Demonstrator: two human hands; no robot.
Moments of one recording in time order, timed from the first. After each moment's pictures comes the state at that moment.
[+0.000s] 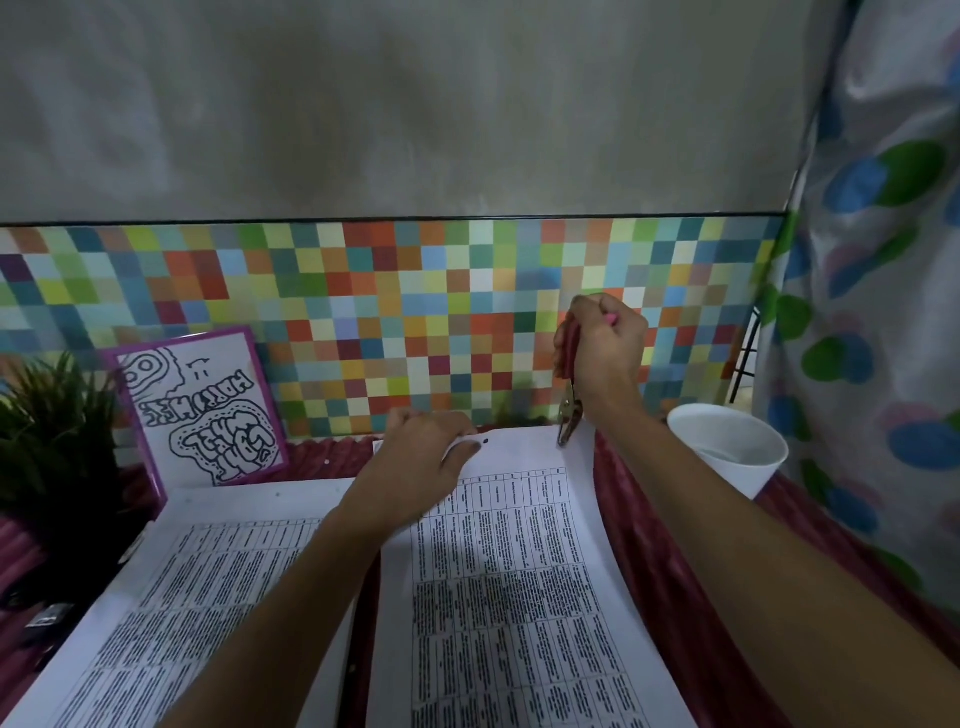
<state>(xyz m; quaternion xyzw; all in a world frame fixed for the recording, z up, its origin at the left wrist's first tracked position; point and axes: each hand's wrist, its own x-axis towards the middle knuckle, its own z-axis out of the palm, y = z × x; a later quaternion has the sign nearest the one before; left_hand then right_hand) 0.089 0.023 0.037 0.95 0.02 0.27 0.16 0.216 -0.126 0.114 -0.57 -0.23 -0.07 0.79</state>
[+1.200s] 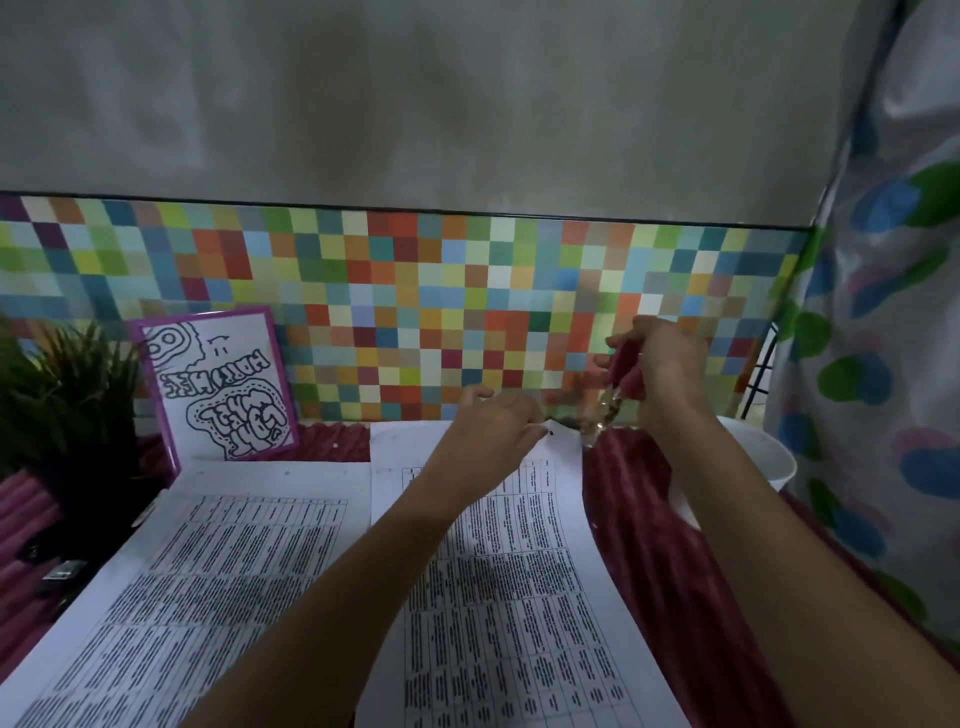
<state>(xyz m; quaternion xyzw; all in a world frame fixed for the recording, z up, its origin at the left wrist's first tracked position) 0.124 -0.026 0.045 0.94 0.00 0.31 0.11 0.238 -0.161 0.121 -0.62 -0.05 0.03 0.78</state>
